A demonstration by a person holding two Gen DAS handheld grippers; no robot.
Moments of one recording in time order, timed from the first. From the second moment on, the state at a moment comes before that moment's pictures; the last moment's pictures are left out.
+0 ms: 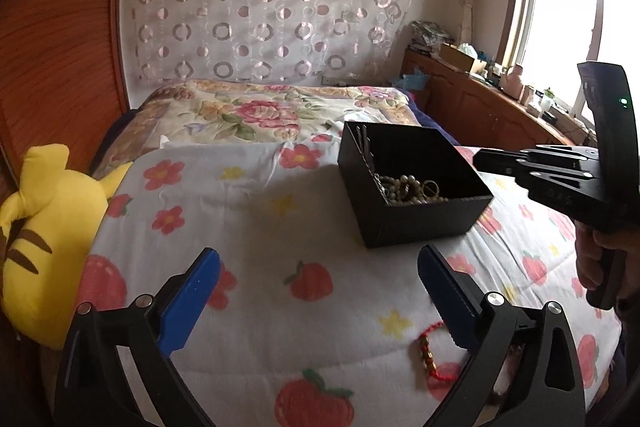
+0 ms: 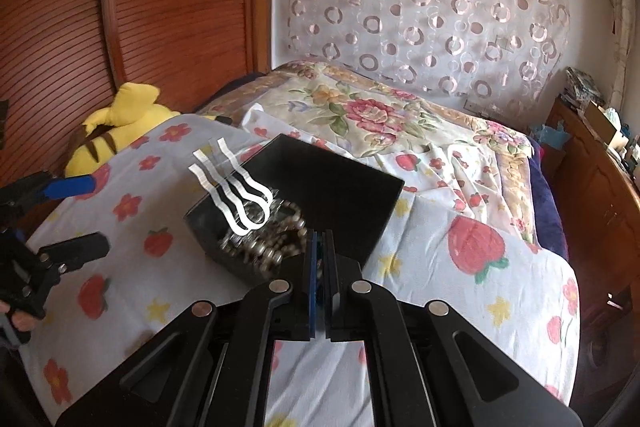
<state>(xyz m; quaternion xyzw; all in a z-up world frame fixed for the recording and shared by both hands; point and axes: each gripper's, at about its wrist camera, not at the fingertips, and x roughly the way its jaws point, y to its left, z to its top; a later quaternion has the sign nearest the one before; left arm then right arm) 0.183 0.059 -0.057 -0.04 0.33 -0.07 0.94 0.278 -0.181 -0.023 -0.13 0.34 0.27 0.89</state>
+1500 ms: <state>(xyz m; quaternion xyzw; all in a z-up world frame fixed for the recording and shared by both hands) 0.112 0.016 -0.091 0.00 0.37 -0.11 0.92 0.171 -0.203 -0.061 -0.13 0.38 0.35 0.85</state>
